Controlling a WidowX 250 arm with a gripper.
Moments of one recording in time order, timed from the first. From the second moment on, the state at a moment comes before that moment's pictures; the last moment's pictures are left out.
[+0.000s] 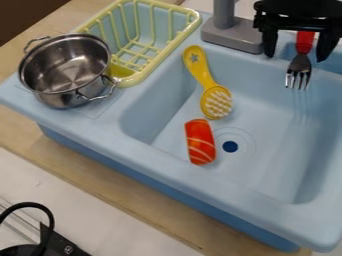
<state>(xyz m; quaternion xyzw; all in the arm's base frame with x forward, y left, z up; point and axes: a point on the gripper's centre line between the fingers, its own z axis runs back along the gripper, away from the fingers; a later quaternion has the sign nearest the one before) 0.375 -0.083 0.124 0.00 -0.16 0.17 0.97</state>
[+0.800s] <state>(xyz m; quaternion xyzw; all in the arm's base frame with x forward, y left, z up) 0.344 -0.082 0.123 0.01 -0.18 0.17 0.97</state>
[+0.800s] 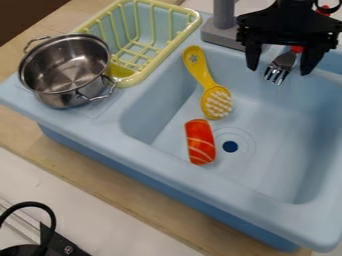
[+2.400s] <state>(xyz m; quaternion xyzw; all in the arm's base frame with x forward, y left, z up) 0.258 0.008 0.156 0.01 -0.08 0.38 0.92</state>
